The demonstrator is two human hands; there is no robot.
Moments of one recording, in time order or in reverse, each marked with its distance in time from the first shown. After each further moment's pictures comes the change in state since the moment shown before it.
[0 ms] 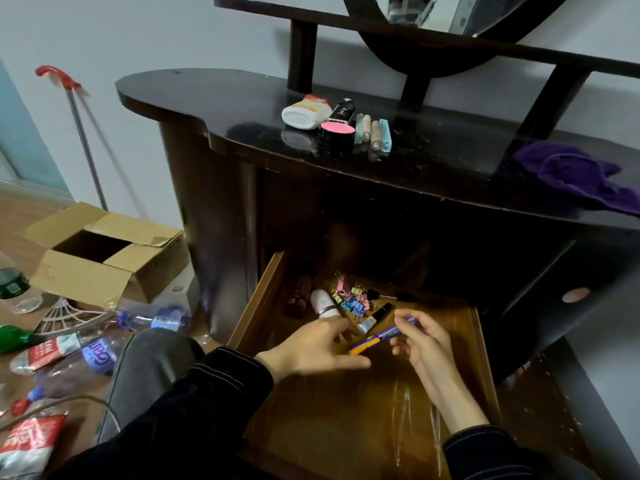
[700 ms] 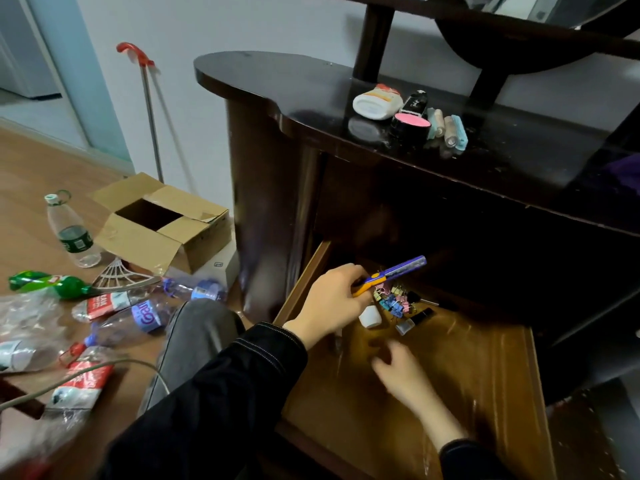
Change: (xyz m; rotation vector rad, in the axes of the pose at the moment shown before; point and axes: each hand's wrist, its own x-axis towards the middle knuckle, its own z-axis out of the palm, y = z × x) left_hand -0.006 -0.005 -0.047 -0.051 0.562 -0.082; right_hand -0.001 0.057 0.064 -1.029 -0.300 0.070
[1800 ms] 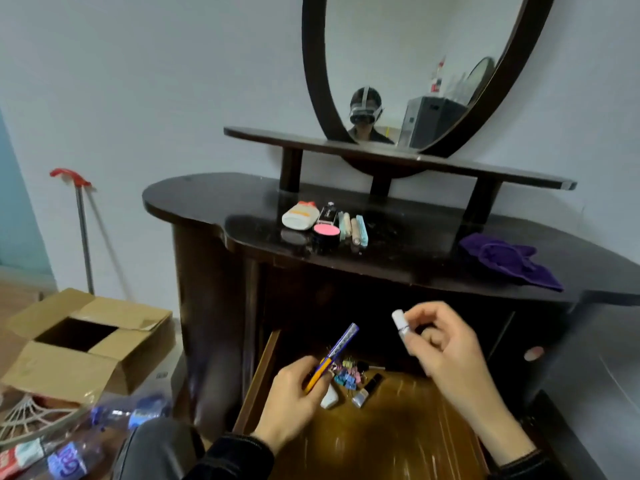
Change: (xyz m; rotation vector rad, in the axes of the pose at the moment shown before) left_hand -0.030 0.030 -0.019 -0.241 0.020 0.088; right_hand -0.138 -0.115 -0.176 0.445 0.505 -0.559
